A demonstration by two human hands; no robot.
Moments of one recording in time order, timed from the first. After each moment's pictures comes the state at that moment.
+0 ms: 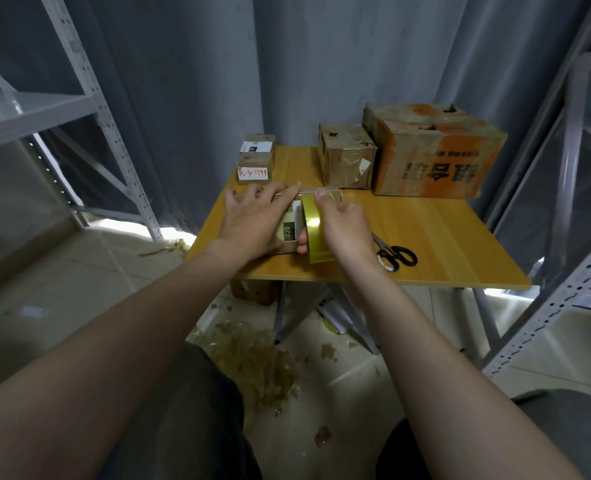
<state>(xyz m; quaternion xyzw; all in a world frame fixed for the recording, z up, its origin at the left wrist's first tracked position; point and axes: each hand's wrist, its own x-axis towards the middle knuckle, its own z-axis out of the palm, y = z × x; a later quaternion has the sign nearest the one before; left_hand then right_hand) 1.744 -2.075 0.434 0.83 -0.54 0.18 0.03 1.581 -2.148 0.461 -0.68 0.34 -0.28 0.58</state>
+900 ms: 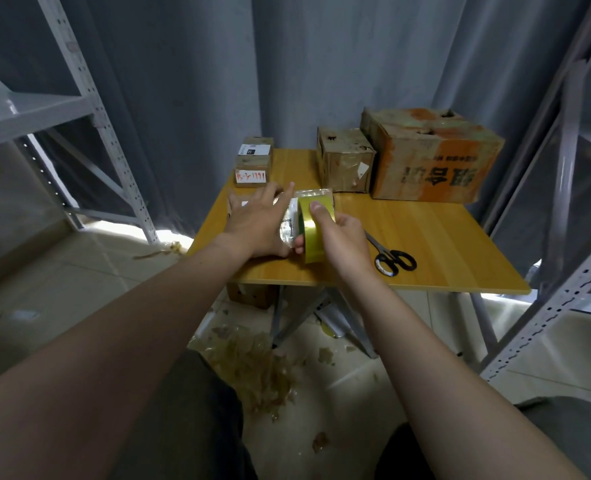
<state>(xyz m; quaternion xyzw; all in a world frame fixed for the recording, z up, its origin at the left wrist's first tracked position) 1.760 -2.097 0.429 0.83 -0.54 0.10 0.02 1.582 -2.147 0.449 -0.65 0.32 -0.29 0.62</state>
